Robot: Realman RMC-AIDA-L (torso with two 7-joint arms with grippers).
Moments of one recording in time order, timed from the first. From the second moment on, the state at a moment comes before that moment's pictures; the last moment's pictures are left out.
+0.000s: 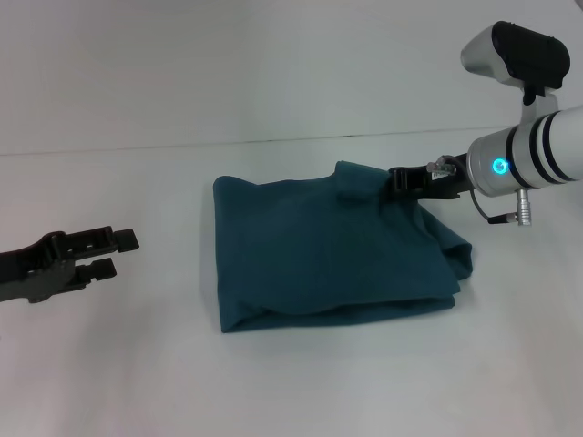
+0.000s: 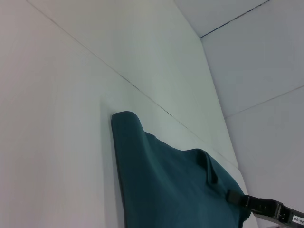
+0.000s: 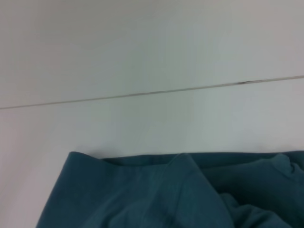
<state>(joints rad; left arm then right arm) -0.51 -2.10 0.48 0.90 2.19 1.57 -2.47 0.88 2.04 -0.92 -0.61 -2.46 -0.93 2.65</state>
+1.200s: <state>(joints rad) -0.51 -2.10 0.48 0.90 2.19 1.57 -2.47 0.85 2.02 -0.91 -0.68 -2.44 -0.97 2.71</state>
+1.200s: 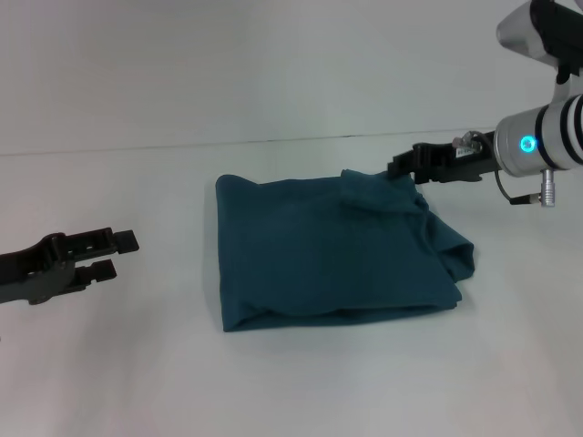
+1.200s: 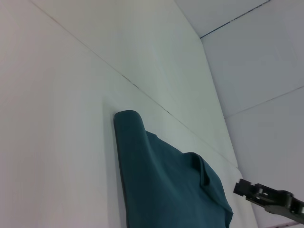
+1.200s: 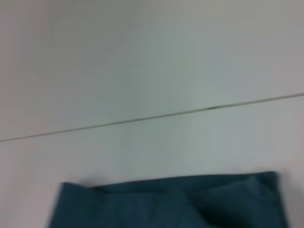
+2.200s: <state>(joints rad) -0.50 -2.10 0.48 0.89 2.15 1.56 -2.48 0.88 2.05 -0.94 -0.53 -2.41 -0.68 2.65</state>
